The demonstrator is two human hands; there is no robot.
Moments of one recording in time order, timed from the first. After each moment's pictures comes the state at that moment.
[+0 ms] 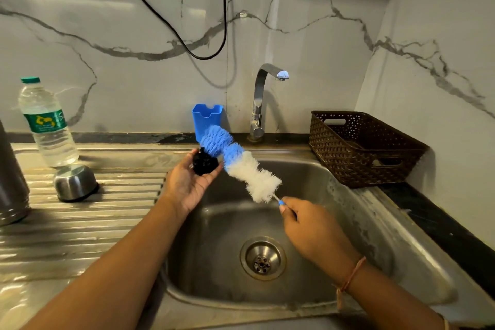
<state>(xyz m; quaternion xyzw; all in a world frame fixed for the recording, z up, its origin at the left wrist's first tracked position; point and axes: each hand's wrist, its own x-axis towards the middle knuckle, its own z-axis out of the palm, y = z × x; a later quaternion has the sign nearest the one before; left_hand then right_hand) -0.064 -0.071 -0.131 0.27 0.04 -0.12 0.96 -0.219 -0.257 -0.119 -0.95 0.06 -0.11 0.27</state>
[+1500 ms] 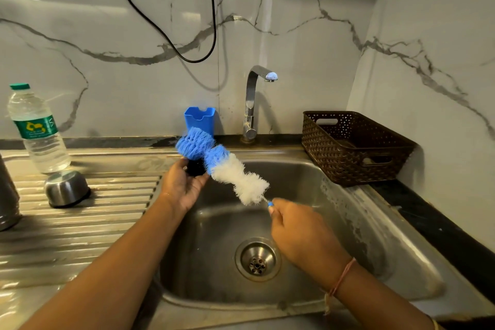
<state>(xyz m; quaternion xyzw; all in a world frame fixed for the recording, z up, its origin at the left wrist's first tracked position) -0.066 -0.082 -0.128 0.30 0.06 -0.10 0.95 -0.227 -0.251 -0.111 -0.97 0.05 -0.09 0.21</state>
